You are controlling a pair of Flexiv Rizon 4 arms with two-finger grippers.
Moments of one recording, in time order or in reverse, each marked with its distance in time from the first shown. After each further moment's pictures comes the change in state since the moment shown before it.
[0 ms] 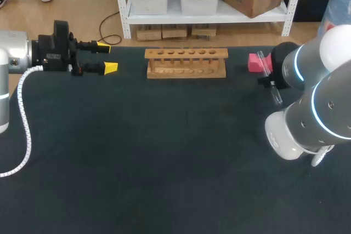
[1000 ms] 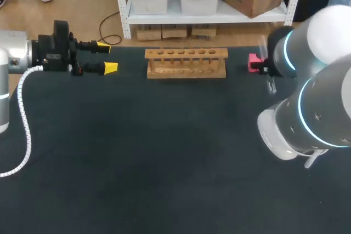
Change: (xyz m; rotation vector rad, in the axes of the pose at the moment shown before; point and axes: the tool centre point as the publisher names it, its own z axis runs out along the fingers) left arm 0.000 0.000 0.000 0.000 0.000 0.000; right arm -0.028 0.038 -0.072 0.060 -0.033 0.107
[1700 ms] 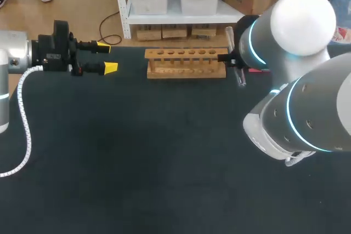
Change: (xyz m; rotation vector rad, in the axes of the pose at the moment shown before) left arm 0.000 0.000 0.000 0.000 0.000 0.000; right arm -0.018 0.088 -0.023 -0.070 -0.020 -0.059
